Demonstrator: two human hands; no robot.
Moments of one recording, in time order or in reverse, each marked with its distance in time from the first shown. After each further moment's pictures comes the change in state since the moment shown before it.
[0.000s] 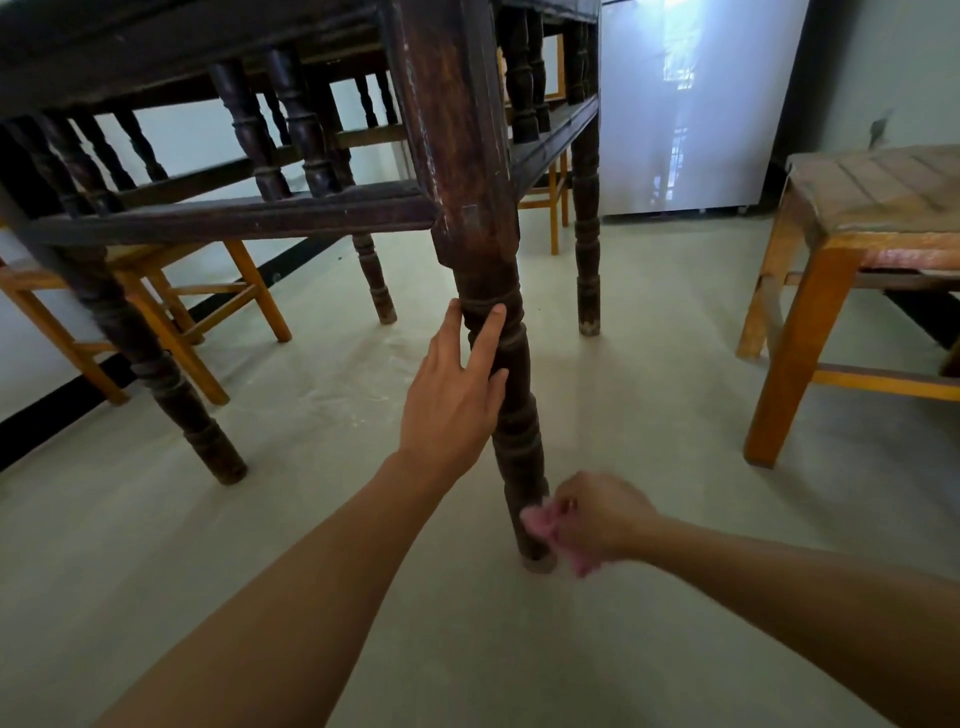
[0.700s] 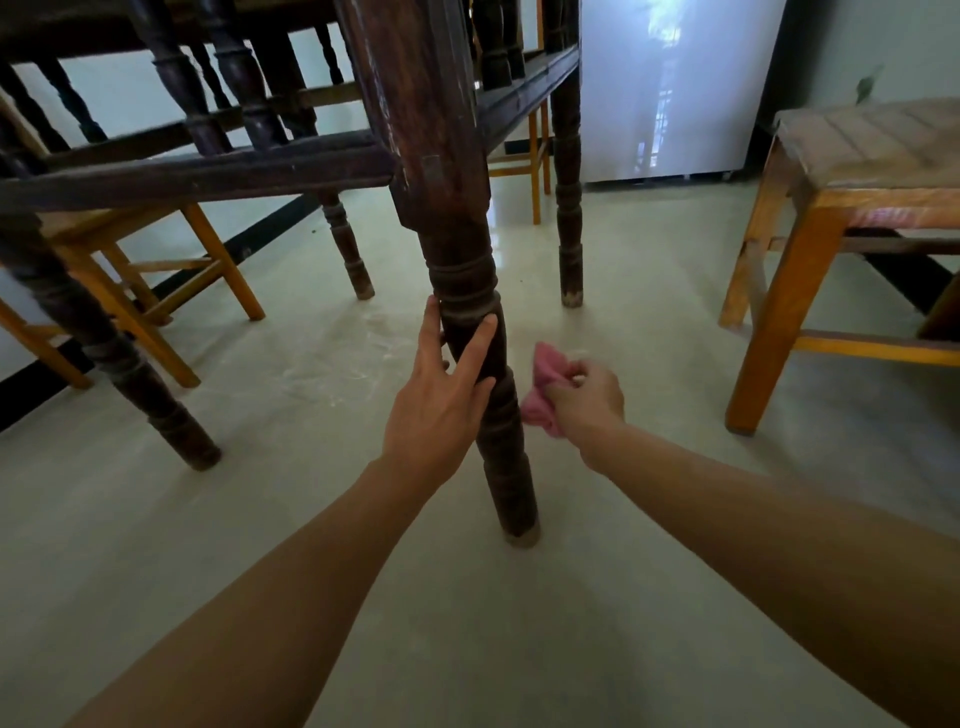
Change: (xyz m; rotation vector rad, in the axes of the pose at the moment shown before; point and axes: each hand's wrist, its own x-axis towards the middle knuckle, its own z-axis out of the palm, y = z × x) left_hand -0.022 -0.003 0.029 -0.089 -0.101 -0.012; right_hand 0.049 -0.016 -0.025 1.010 0.463 -0.009
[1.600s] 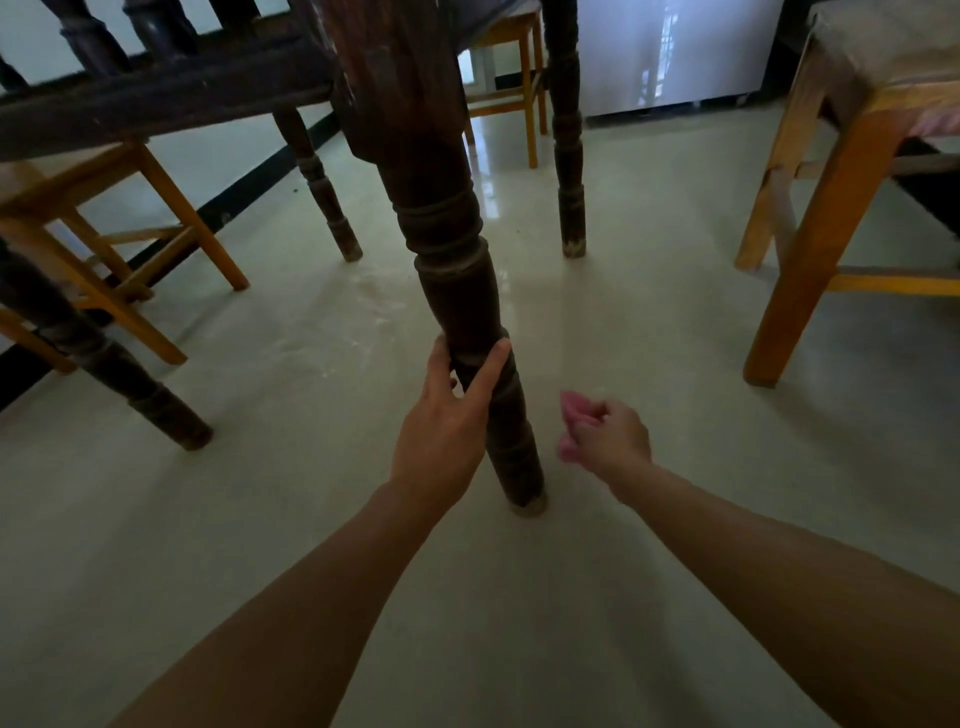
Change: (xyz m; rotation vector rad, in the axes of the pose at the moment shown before) left_hand -0.029 -0.013 0.050 -0.030 -0.134 0.078; right_hand 0.033 0.108 -0.022 -0.209 0.114 0.150
